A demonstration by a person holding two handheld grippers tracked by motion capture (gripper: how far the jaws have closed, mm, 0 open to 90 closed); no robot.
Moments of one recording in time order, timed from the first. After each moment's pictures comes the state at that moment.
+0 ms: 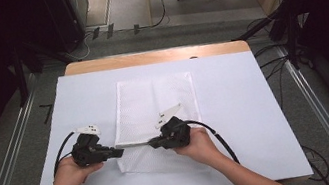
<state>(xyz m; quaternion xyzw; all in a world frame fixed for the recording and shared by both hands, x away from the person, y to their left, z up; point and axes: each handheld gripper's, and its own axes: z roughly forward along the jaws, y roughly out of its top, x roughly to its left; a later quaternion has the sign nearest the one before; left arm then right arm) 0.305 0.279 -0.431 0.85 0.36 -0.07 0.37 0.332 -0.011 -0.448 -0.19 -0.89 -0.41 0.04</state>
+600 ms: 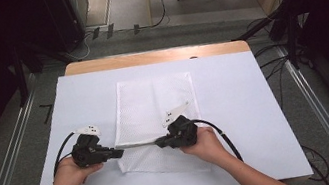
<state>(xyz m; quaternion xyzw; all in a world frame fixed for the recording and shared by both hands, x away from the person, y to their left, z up) 0.304 0.279 -0.431 0.85 0.36 -0.07 0.37 0.333 -0.030 -0.449 -0.20 -0.89 -0.40 0.05</state>
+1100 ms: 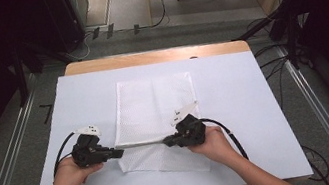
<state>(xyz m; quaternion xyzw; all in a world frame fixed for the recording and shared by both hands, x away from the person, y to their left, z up) 0.304 0.279 -0.432 0.86 0.36 -0.07 0.36 0.333 -0.052 -0.448 -0.21 -0.89 -0.39 0.04</state>
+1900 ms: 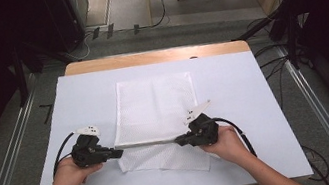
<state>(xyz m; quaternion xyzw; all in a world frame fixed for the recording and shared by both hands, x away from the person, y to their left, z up) 0.304 0.280 -0.433 0.86 0.36 -0.06 0.36 0.328 -0.085 -0.446 -0.23 -0.90 -0.38 0.04</state>
